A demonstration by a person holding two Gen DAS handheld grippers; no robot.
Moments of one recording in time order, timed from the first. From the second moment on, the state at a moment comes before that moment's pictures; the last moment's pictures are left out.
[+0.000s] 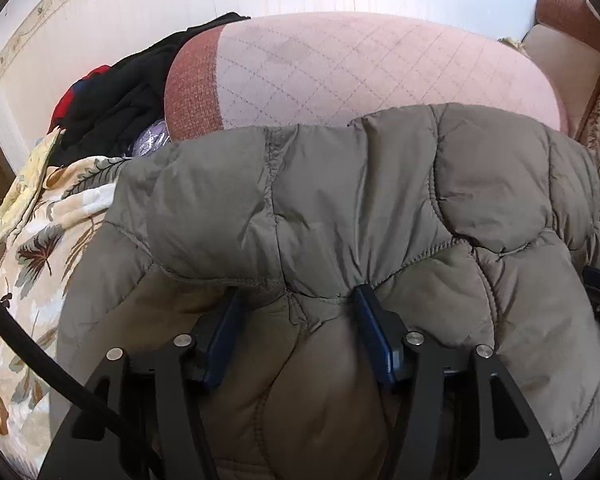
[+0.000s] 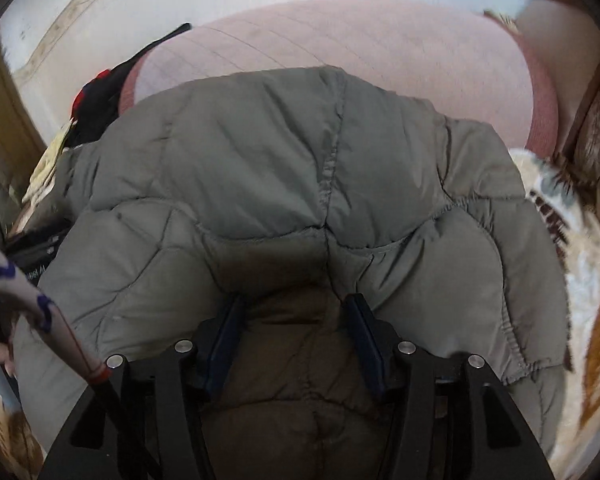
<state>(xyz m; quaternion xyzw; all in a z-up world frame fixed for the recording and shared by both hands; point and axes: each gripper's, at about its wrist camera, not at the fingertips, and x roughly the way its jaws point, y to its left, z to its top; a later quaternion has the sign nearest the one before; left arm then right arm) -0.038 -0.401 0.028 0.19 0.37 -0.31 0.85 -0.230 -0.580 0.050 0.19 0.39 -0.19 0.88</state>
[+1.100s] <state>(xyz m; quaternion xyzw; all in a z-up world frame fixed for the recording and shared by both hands) -0.150 -0.242 0.029 0.13 0.32 -0.25 0.90 -0.333 -0.473 0.037 0.26 0.29 -0.27 0.88</state>
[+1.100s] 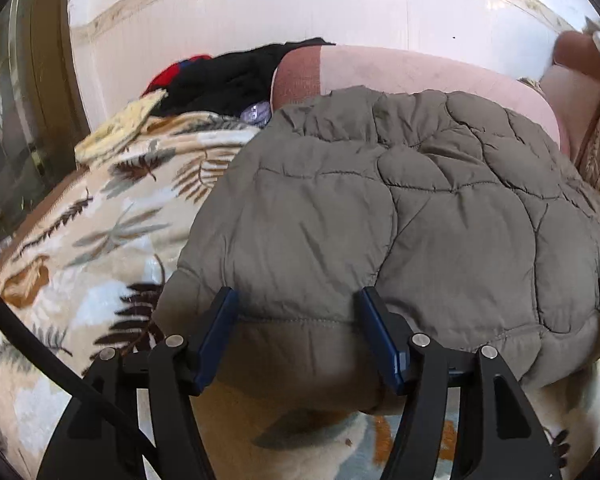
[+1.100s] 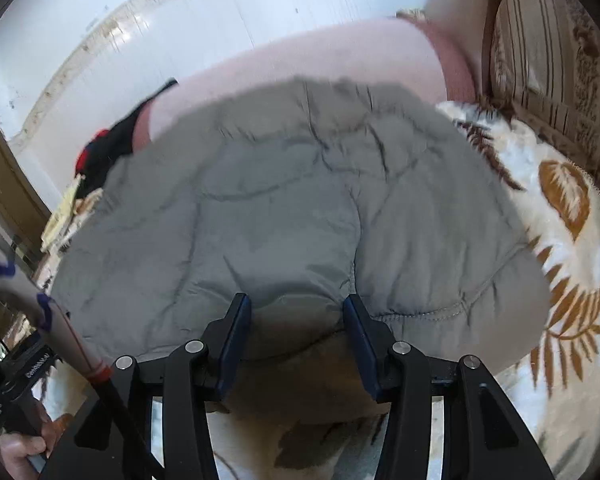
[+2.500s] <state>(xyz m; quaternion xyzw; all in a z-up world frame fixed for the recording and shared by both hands) -0.156 -0.253 0.022 0.16 0.30 -0.22 0.92 -0.321 -0.466 0.024 0.22 0.32 -0.29 0.88</state>
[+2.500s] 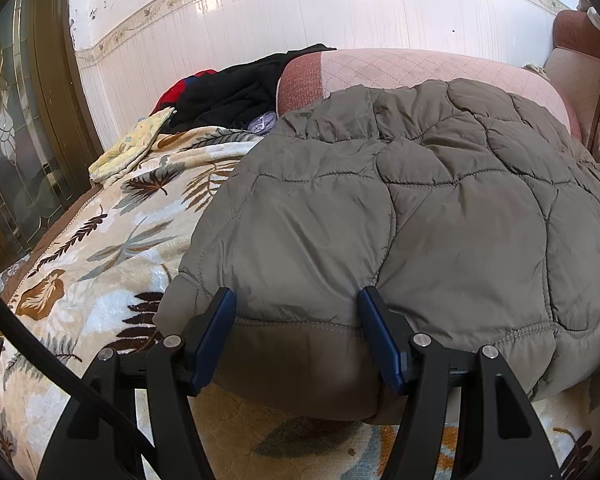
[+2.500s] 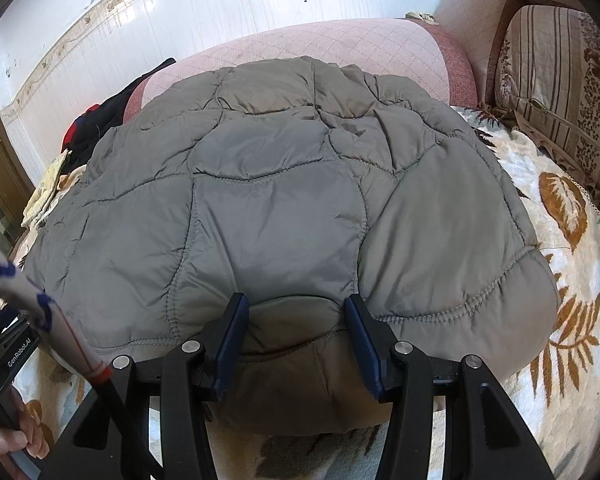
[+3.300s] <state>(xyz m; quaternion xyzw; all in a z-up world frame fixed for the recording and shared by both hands) -0.159 -0.253 0.024 0.16 0.30 -0.22 0.92 -0.294 -0.425 0.032 0.13 0.30 -0.23 0.92</state>
